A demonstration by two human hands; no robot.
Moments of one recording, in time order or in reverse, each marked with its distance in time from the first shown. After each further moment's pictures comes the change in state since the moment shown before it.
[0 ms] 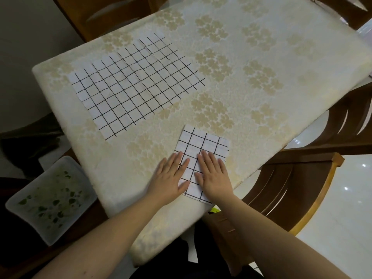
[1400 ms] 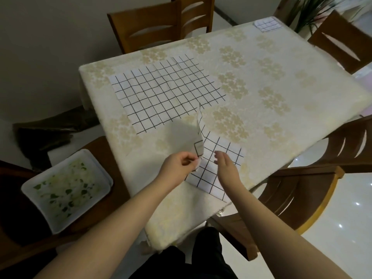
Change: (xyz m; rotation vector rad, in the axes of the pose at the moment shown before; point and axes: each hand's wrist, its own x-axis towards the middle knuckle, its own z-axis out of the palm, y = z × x) left_hand -0.053 -0.010 -0.118 -1.380 0.223 -0.419; right_hand -0.008 -0.089 -0.082 0.879 0.148 0.400
